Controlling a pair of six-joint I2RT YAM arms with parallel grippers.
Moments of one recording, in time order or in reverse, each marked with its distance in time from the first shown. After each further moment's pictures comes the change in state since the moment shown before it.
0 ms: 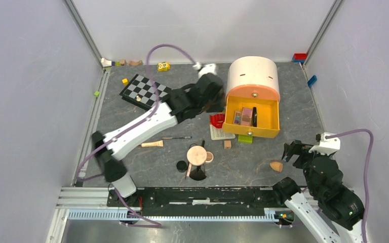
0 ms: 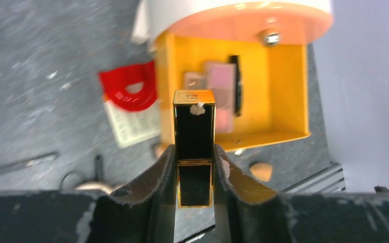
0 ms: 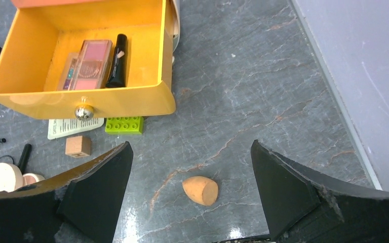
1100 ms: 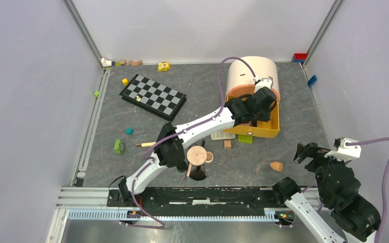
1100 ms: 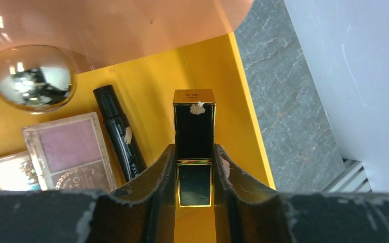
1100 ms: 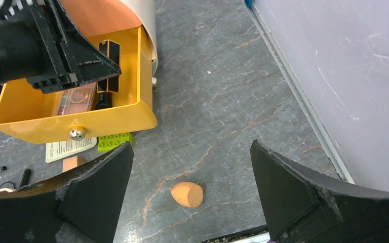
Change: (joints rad) left arm -0.149 0.805 0.741 0.102 0.091 0.134; right arm 0.005 0.013 0.167 -0.095 0.111 0.016
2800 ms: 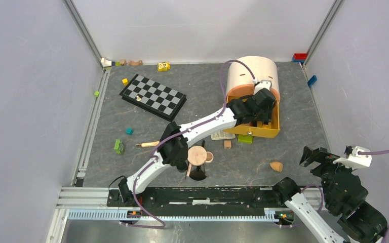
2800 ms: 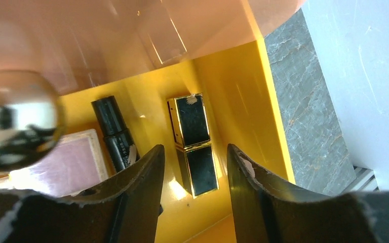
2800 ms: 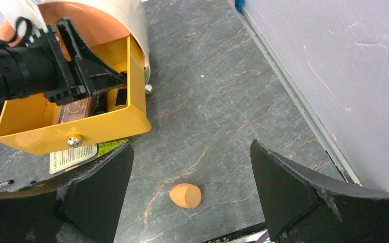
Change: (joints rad) left arm 0.019 0.084 0.019 0.043 0.012 -0.017; right arm 0.039 -0.064 0.024 -0.063 0.086 0.067
